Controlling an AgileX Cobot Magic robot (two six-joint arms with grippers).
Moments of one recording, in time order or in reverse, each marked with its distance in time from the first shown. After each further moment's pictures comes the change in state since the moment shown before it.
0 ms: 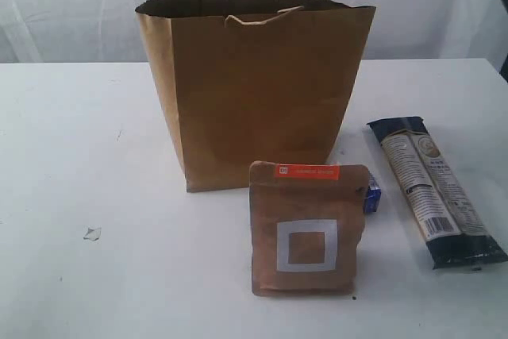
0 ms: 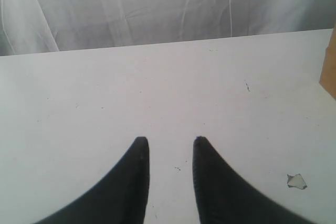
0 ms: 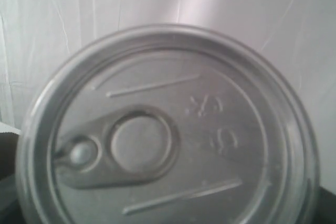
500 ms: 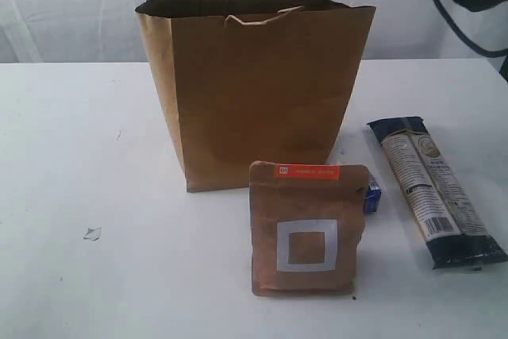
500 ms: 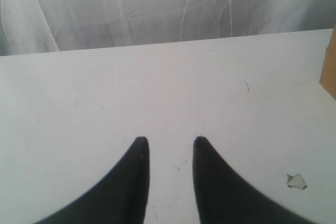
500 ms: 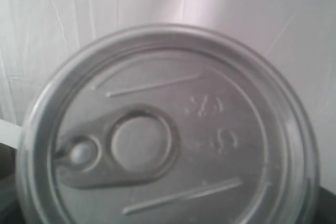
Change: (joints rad) left arm 0.000 0.000 0.000 0.000 0.000 0.000; right arm 0.014 0.188 -0.139 -0.008 0.006 0.060
